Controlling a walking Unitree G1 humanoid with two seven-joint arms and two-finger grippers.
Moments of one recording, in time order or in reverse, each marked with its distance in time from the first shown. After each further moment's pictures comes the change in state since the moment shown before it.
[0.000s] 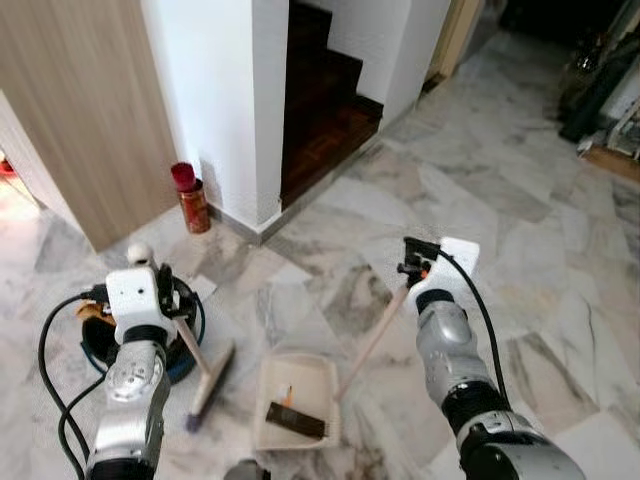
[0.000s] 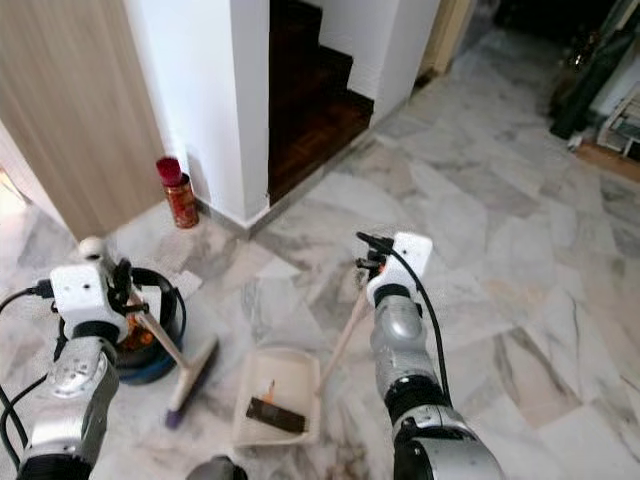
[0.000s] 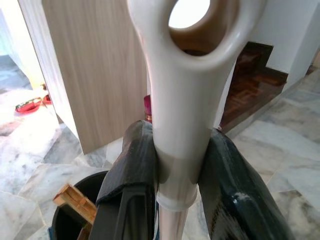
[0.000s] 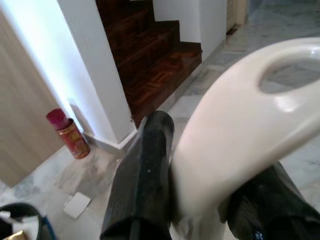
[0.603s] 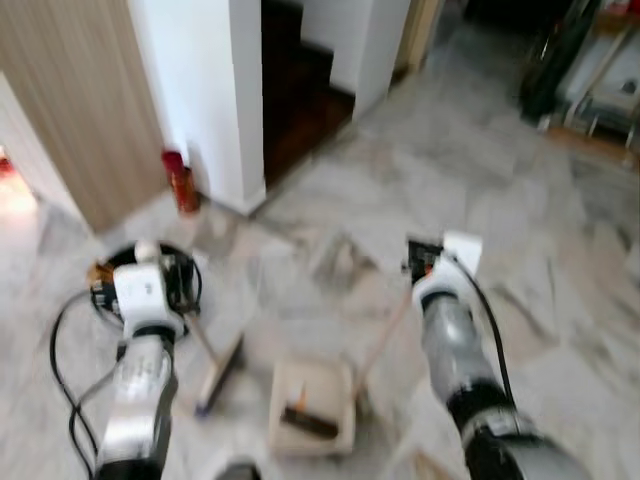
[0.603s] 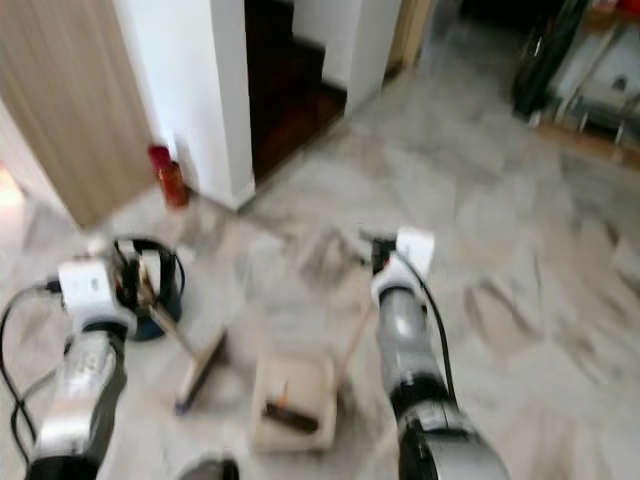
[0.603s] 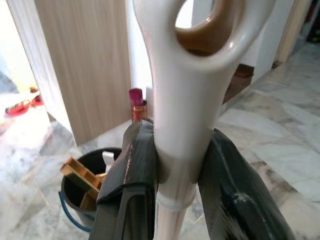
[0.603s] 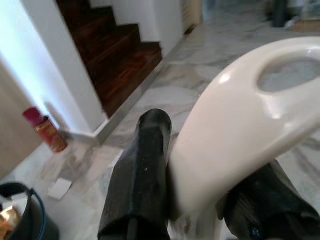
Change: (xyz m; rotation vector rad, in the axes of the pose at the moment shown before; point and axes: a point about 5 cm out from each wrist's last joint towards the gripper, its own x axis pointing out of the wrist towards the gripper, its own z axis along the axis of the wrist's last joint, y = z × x) left arm -0.003 0.001 -0.003 0.006 0.012 0.008; right arm -0.004 -0.013 -0.007 0.003 0.029 -0.037
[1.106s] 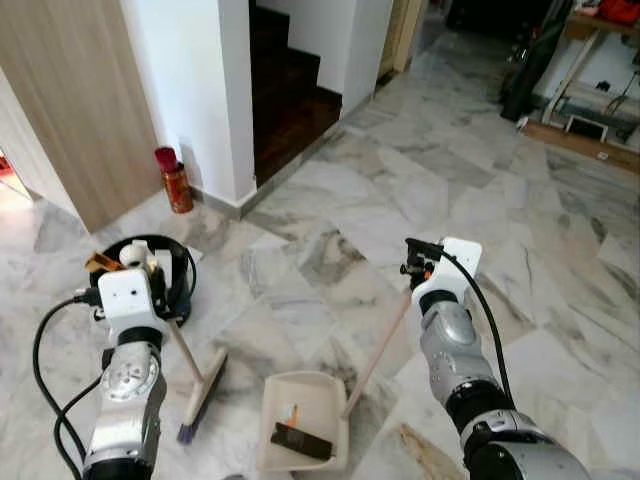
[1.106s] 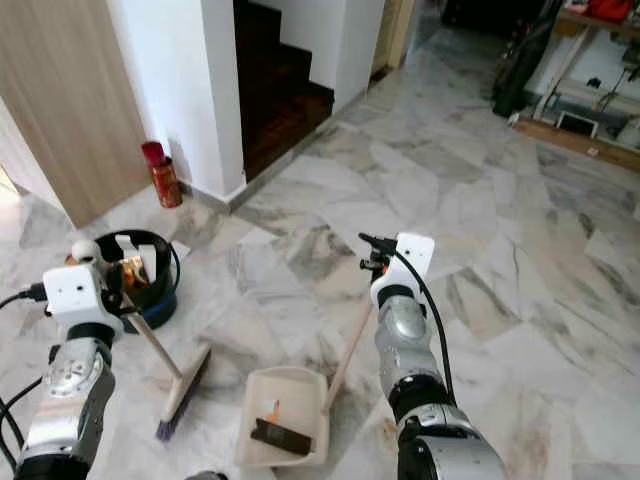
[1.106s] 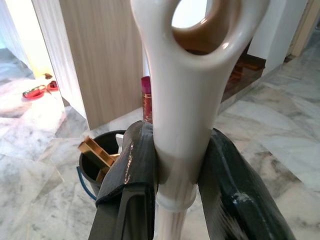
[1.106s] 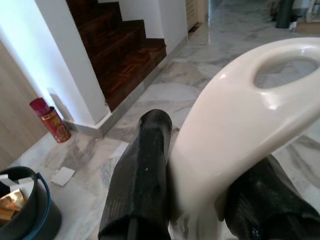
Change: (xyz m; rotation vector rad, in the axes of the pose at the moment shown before) left arm 0.000 0.011 -0.003 -0.006 0.026 0.048; right arm 0.002 0.006 0.003 -0.008 -0.005 0.026
